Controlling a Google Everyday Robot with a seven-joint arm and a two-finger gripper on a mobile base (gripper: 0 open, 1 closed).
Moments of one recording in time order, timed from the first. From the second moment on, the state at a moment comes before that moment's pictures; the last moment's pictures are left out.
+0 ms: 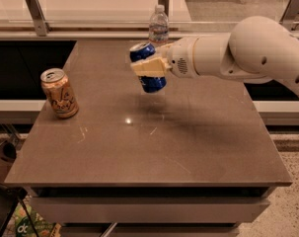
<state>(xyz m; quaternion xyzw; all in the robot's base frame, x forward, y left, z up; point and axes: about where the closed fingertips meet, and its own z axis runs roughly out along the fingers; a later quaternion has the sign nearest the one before) 0.610 0.000 0.931 -0.39 0.72 0.27 0.50</state>
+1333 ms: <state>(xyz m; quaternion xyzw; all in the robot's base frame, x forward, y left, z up) 0.610 -0.016 0.879 -0.33 0.67 0.35 0.56</state>
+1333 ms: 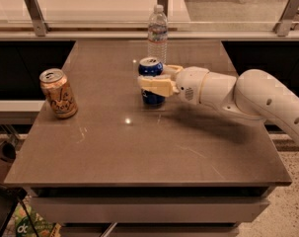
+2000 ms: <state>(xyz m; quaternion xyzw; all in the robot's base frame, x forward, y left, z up) 0.610 -0.016 0.881 -0.33 0.67 0.35 0.56</state>
